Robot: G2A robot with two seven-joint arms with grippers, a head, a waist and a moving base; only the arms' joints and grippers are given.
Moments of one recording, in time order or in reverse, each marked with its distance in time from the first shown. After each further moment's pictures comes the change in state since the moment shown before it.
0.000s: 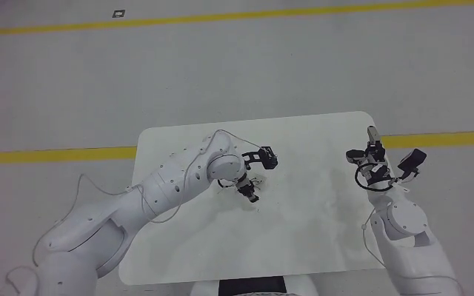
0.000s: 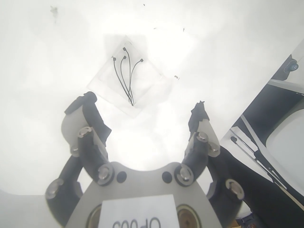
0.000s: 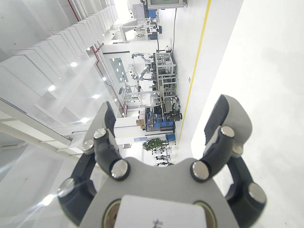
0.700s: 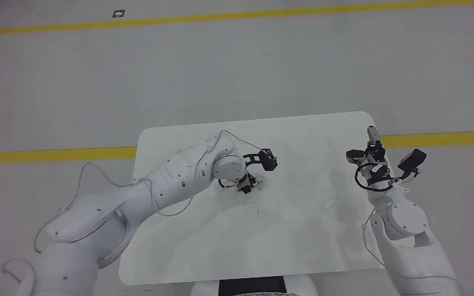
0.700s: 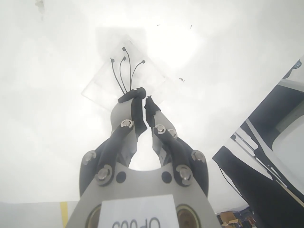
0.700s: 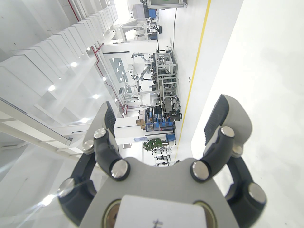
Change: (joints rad) left arm -0.075 -0.032 0.151 0.110 -0.069 0.000 0.092; right arm 0.000 0.000 0.000 0.000 0.000 0.000 0.000
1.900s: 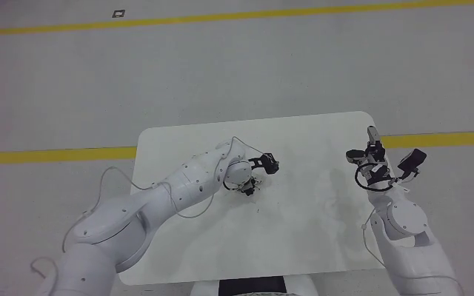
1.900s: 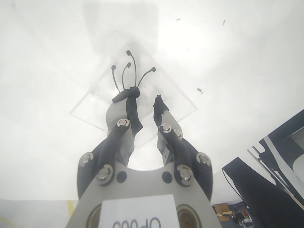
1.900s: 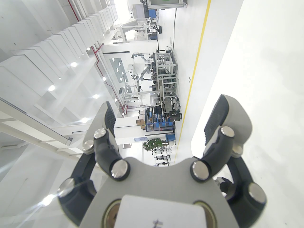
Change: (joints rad) left arm 0.042 -0.123 0.000 0.188 0.128 0.000 0.034; right arm 0.000 0.000 0.000 0.000 0.000 0.000 0.000
